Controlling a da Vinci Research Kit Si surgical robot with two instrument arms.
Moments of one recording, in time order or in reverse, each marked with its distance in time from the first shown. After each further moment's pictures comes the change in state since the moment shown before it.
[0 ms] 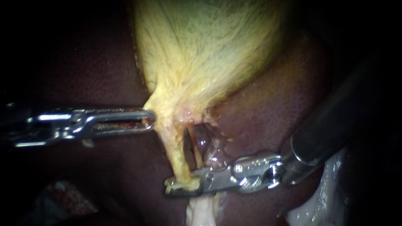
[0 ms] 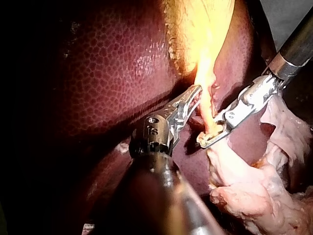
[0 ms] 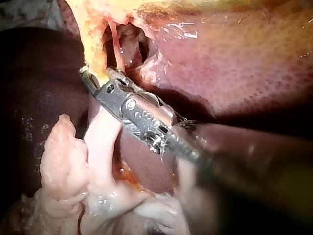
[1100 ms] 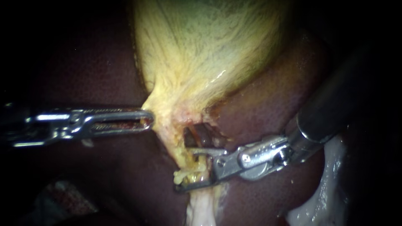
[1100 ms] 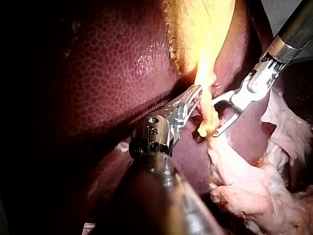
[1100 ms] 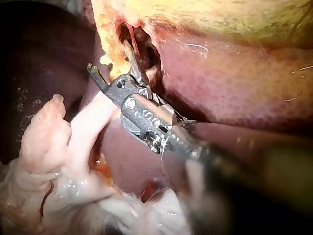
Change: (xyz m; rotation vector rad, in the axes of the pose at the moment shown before) right arm 0.002 0.001 -0.004 -0.143 0.125 -0.213; left arm 0.000 0.000 0.000 0.002 0.001 0.001
